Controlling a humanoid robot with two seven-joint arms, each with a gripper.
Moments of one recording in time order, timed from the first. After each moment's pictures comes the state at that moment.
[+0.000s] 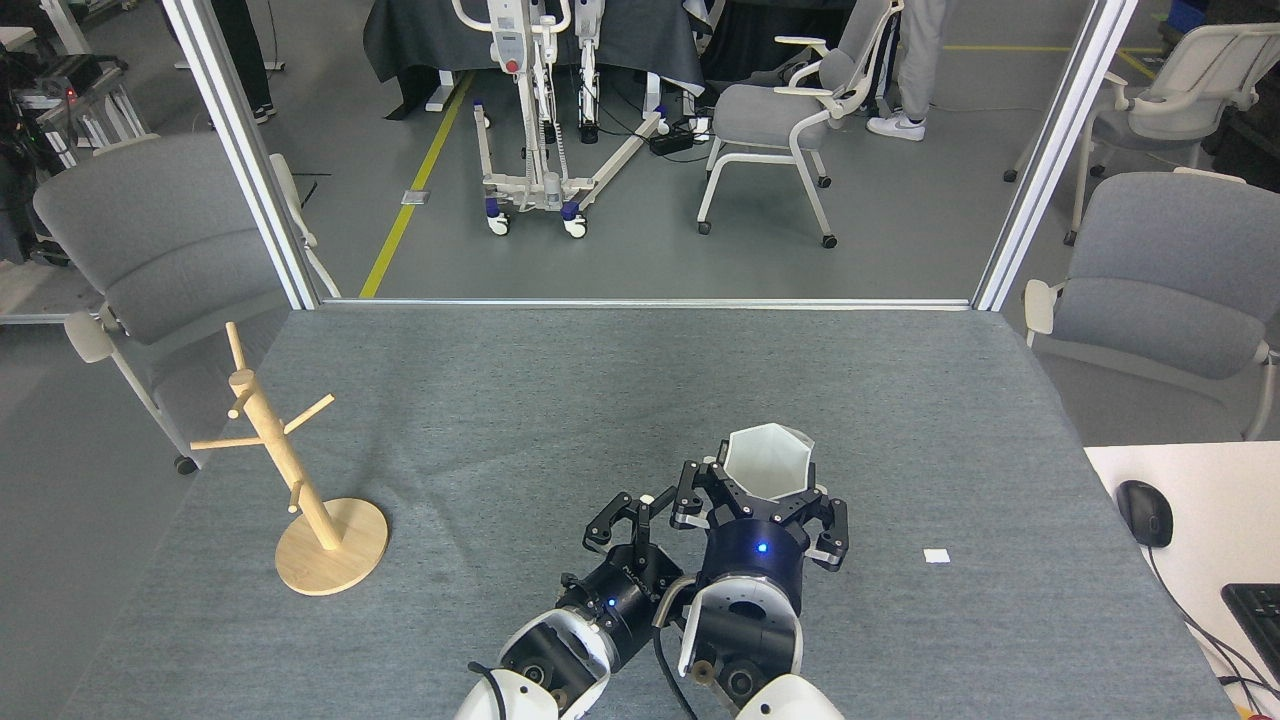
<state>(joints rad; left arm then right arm) -0.29 -0.13 -0.38 -1.29 -1.74 -0.36 0.02 -0.34 0.06 0.67 -1.62 1.60 0.95 0.60</state>
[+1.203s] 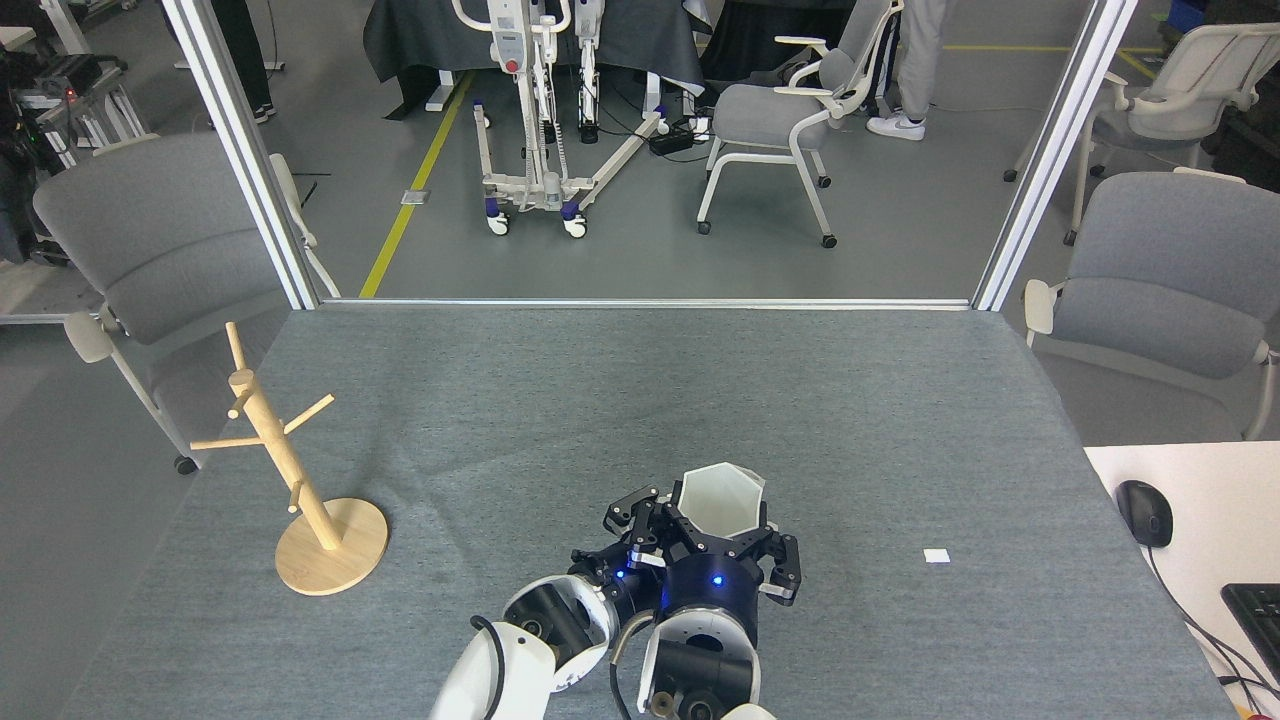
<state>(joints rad) -0.40 -0.13 -0.38 -1.20 -1.67 -0.52 -0.09 -0.27 0.15 0.67 -1.58 1.59 0.89 0.60</state>
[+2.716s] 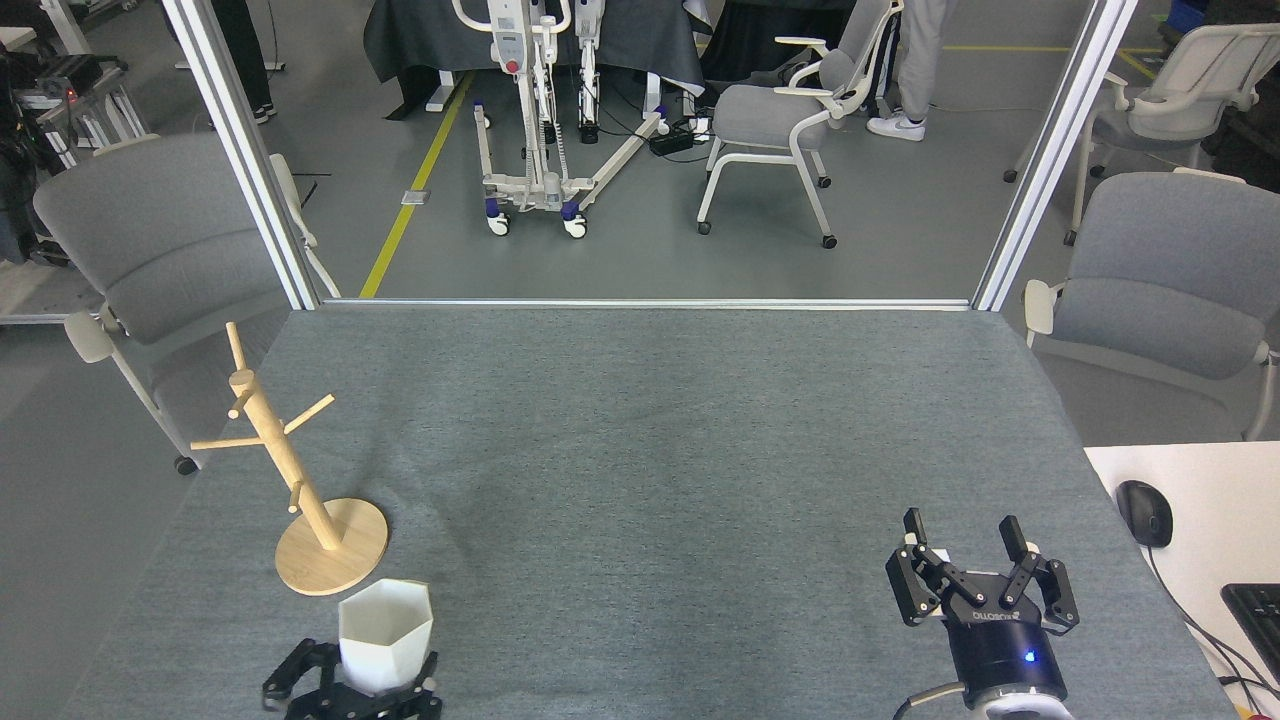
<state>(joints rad) 0.18 0.03 0.27 -1.63 -1.67 -0.57 -0.08 0.02 0.04 -0.20 -1.58 1.46 -0.17 -0.05</state>
